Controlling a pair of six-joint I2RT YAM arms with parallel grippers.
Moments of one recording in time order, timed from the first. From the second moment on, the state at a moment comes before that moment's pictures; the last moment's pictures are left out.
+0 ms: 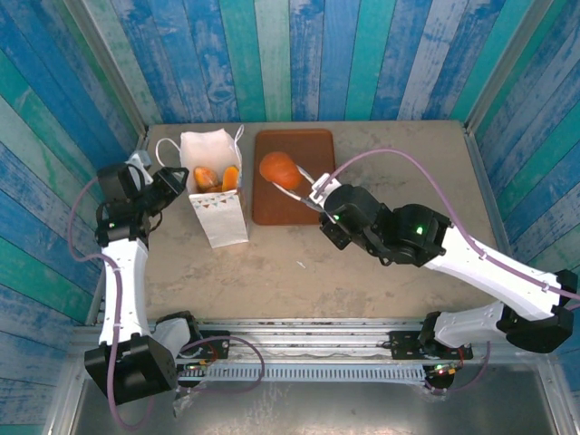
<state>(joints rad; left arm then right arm) 0.28 1.02 0.95 -0.42 0.55 -0.58 1.13 1.28 1.48 -0.98 0.51 0.06</state>
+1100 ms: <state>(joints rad) 0.28 1.01 0.94 -0.43 0.53 -0.58 1.24 1.77 1.97 -0.87 0.49 0.13</state>
